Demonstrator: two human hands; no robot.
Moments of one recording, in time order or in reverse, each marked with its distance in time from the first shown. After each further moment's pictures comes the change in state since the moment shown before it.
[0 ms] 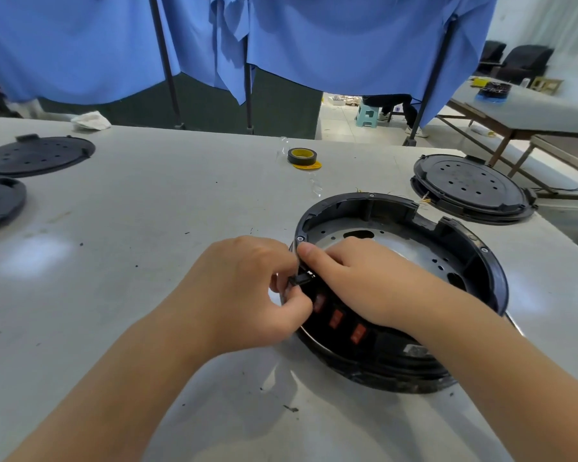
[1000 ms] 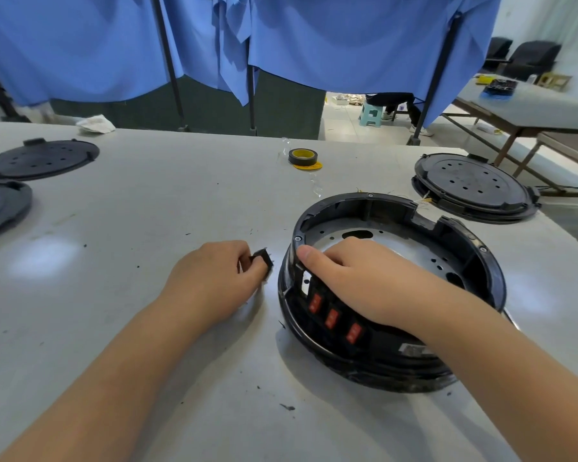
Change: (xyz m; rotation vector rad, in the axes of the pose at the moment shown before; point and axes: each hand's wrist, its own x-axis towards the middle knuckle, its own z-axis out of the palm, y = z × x) left_hand 0.006 -0.061 0.033 0.114 -0.056 -0.528; right_hand -0.007 -0.003 -0.007 -0.023 -0.004 0.035
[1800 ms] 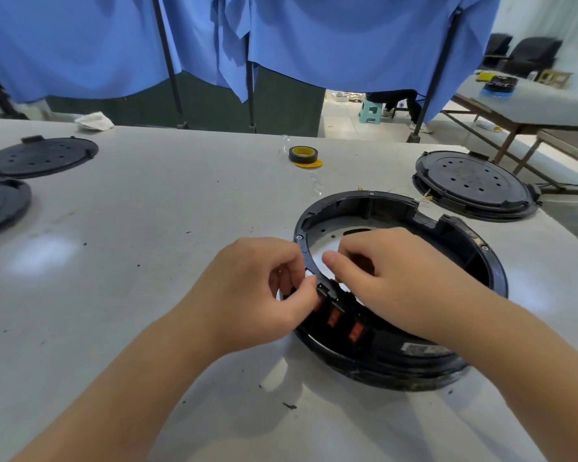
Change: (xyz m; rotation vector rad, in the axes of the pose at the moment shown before) left_hand -0.038 0.052 -0.030 -0.352 0.024 0.445; right_hand -0.019 0.010 -0.014 -0.176 0.256 -0.230
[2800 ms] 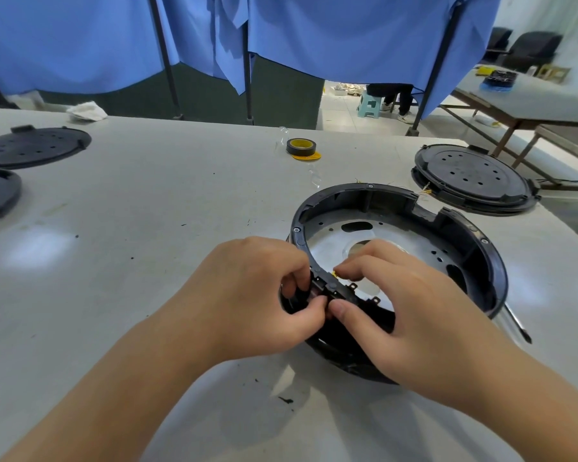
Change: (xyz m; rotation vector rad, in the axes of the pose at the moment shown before) left_hand -0.005 0.015 -0.006 0.203 -0.119 0.044; right_hand -0.043 -0.005 0.011 0.052 0.070 -0.014
